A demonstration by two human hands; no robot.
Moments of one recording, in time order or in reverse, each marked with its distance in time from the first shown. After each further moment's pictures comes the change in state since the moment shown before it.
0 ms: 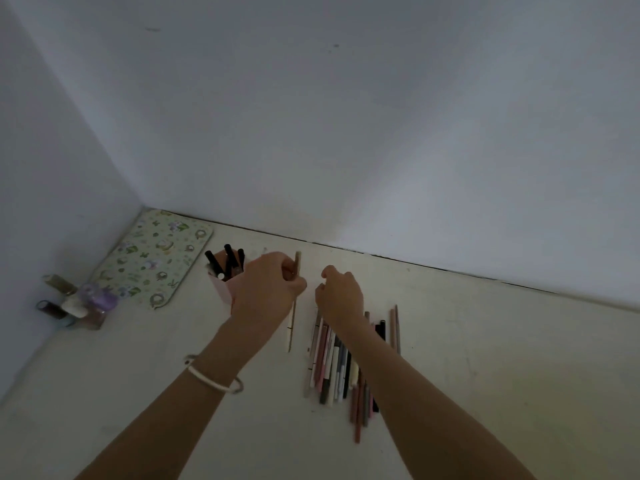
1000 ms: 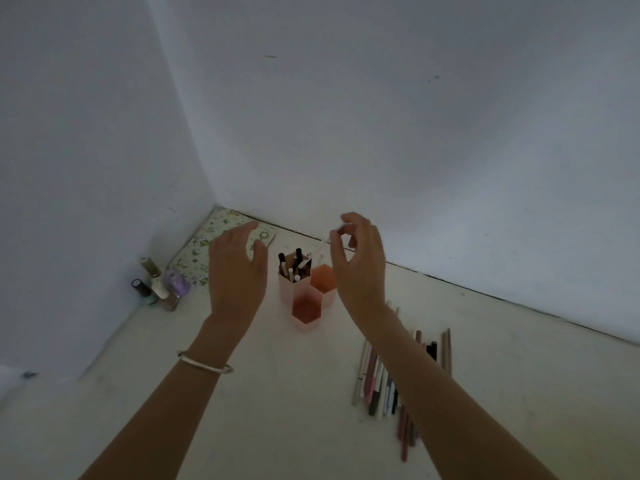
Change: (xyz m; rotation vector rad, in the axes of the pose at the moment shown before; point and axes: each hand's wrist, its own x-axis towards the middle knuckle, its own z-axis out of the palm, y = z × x) left_hand 0.014 -0.094 -0.076 -0.036 0.588 0.094; right_hand -0.019 -0.117 -0.044 0.570 0.475 -0.493
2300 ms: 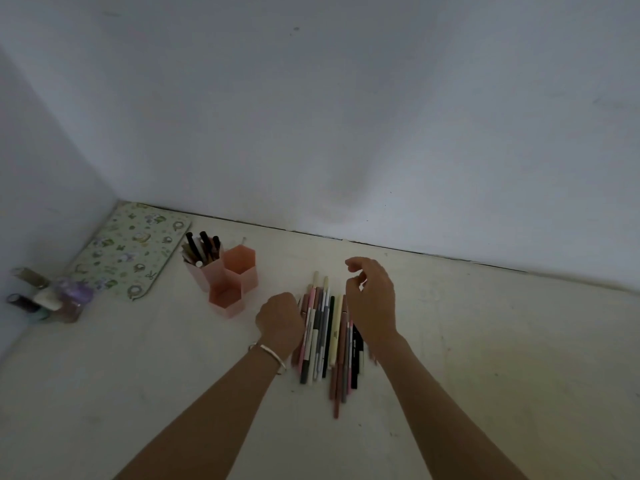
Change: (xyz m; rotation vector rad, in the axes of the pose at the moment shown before) left_hand -0.130 0.068 0.148 0.534 -0.831 -0.113; right_hand -0.076 0.098 -0.124 -0.226 -0.049 0.412
